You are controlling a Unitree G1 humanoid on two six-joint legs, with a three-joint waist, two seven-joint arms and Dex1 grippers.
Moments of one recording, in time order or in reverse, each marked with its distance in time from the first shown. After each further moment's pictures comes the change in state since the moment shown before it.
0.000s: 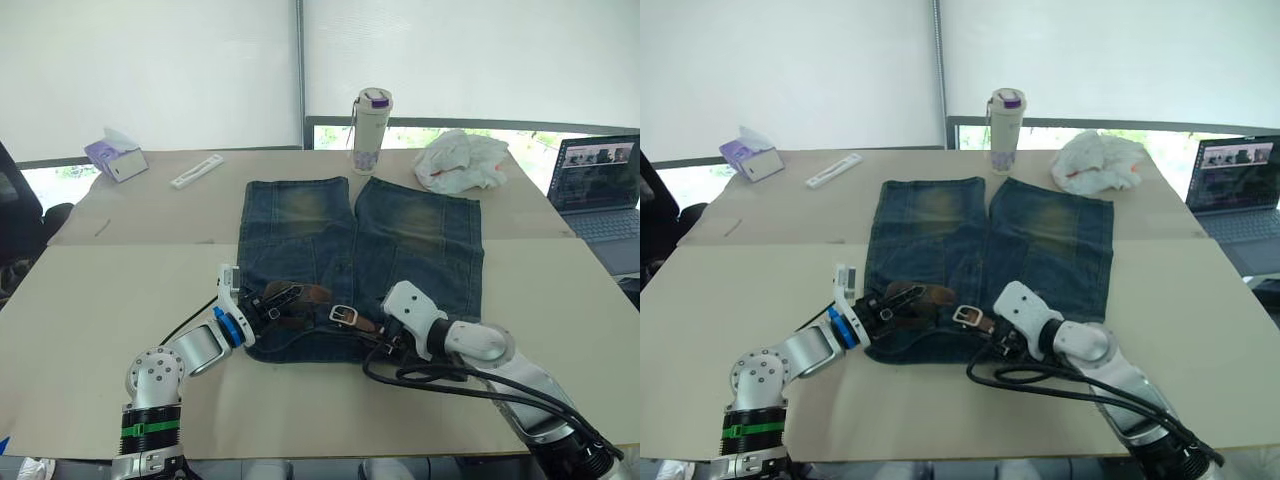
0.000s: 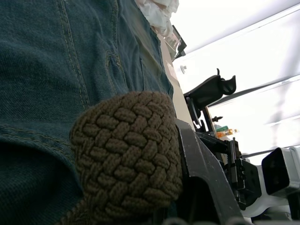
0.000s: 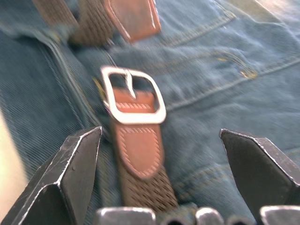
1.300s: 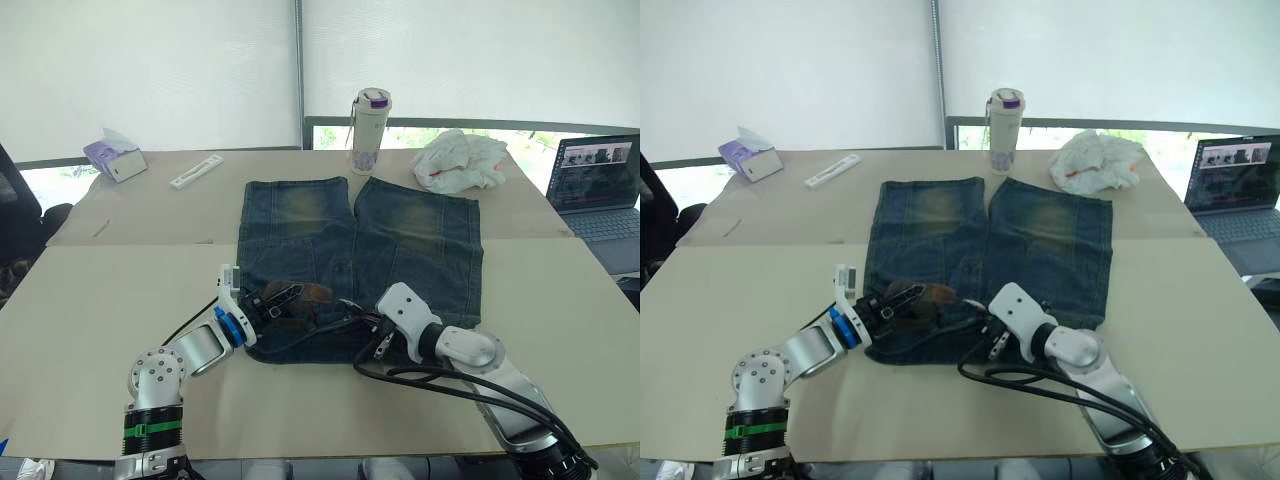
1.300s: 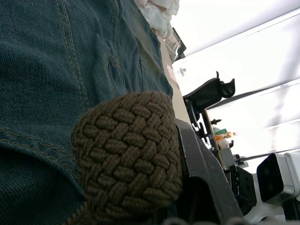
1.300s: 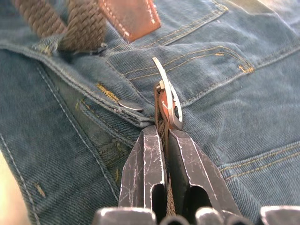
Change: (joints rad) left arm 0.000 -0.025 0.017 0.000 -0.012 -0.001 0.036; right arm 0.051 0.153 -0.064 -0.033 -0.057 0.091 0.013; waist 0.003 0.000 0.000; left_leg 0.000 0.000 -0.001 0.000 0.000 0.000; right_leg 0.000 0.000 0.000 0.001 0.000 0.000
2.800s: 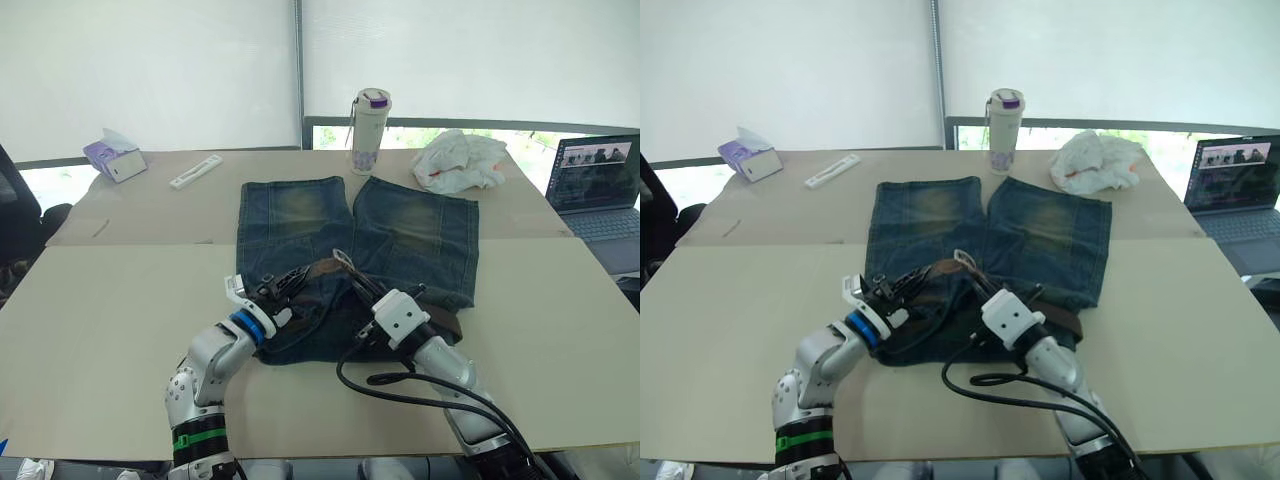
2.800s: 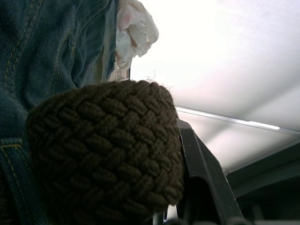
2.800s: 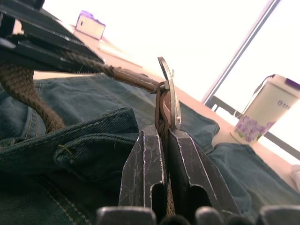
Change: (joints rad) left arm 0.005 -0.325 0.124 0.054 -0.734 -0.101 0.677; right arm 0.056 0.178 -0.001 0.376 -0.176 -0.942 -0.308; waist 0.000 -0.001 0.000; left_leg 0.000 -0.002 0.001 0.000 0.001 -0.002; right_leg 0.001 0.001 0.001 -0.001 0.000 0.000
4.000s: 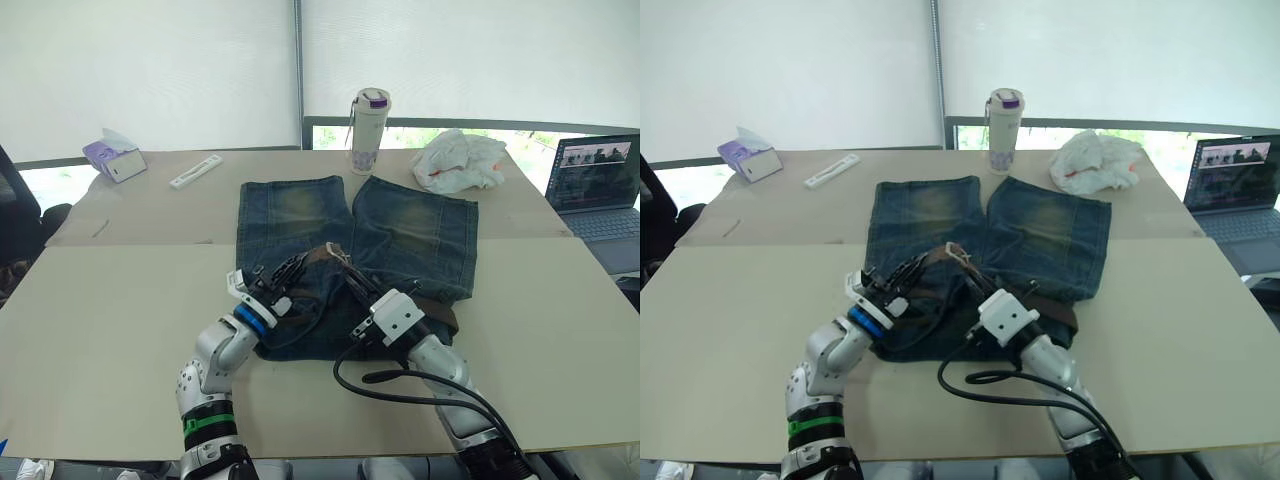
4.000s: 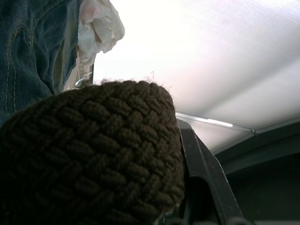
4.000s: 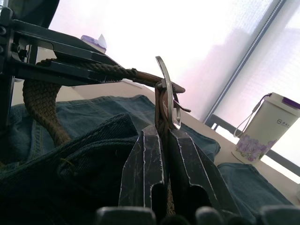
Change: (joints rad) left arm -0.083 -0.047 0.112 0.131 -0.009 0.062 -0.094; right arm -0.024 0.062 -0.012 0.063 0.000 -0.105 0.011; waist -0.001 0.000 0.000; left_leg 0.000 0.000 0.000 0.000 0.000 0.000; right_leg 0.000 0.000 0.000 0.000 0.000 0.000
